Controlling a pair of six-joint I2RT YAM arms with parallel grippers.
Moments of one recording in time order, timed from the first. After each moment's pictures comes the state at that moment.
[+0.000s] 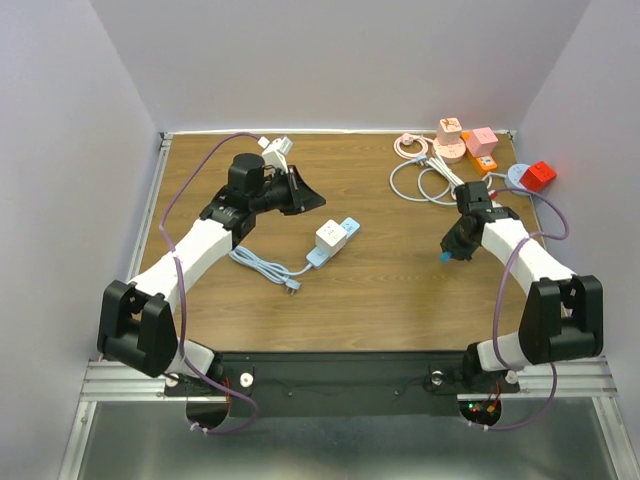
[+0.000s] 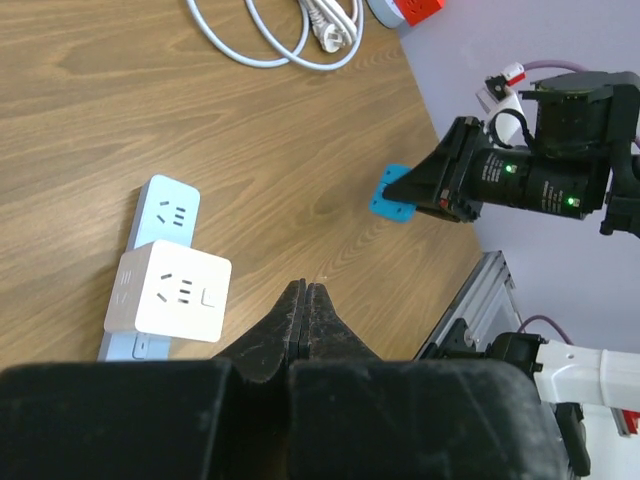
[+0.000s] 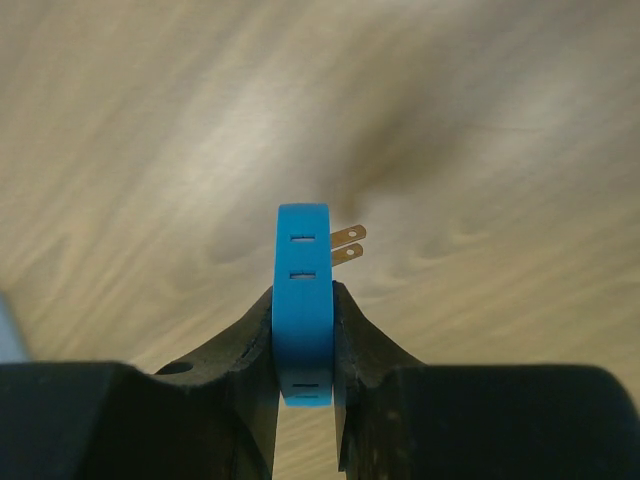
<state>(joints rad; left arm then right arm) -0.42 1.40 1.07 -0.02 0.52 -0.62 0.09 1.43 0.97 -0.68 0.19 0.83</state>
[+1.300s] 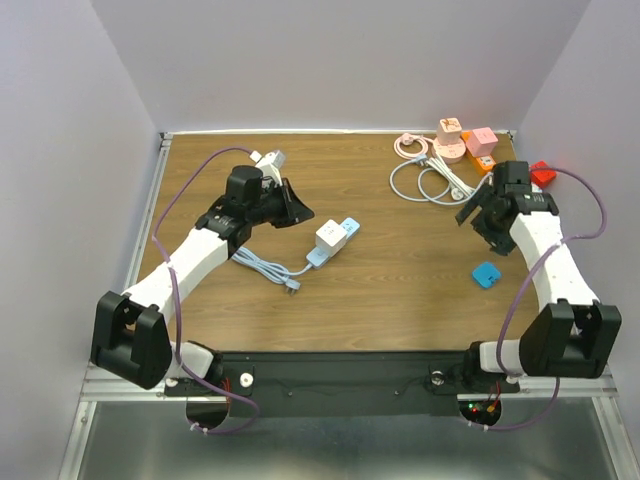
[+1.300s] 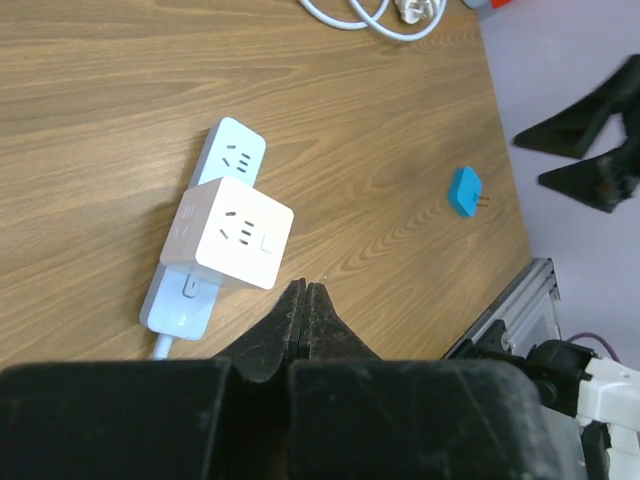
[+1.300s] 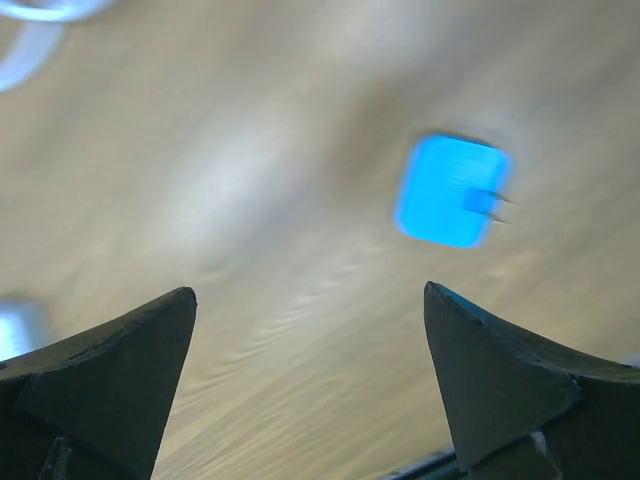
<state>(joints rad) -0.42 1.33 1.00 -0.14 0.41 -0.60 -0.07 1.36 1.15 -0.93 0.25 0.68</state>
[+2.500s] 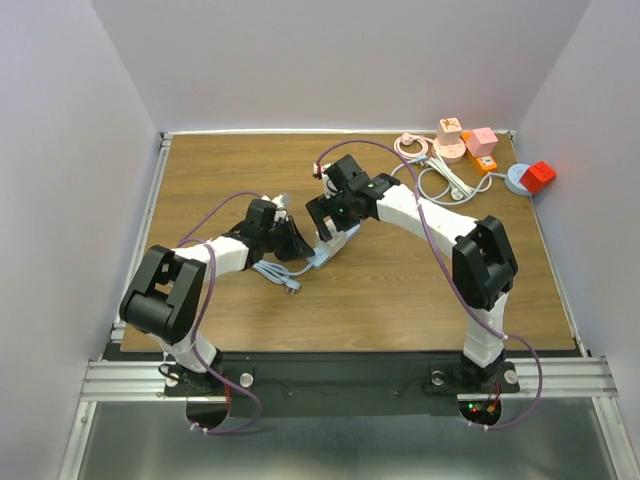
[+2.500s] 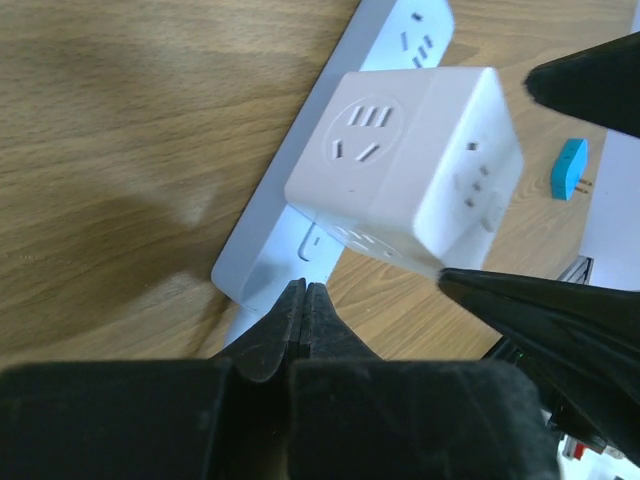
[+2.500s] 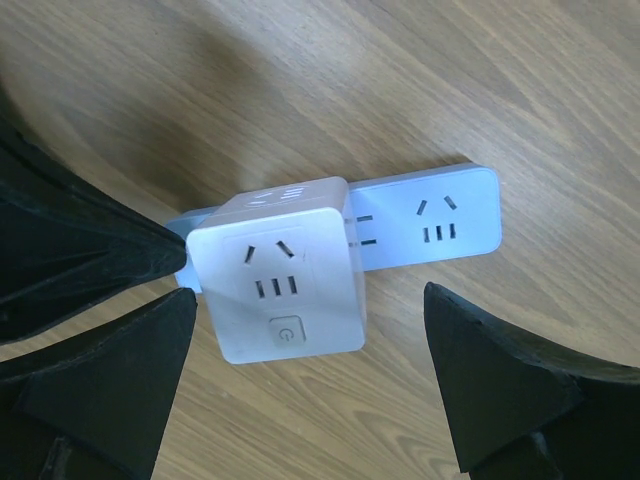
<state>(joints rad) -0.42 1.58 0.75 0.10 0.42 -0.72 0.70 1.95 1.64 -0.67 -0.02 0.12</state>
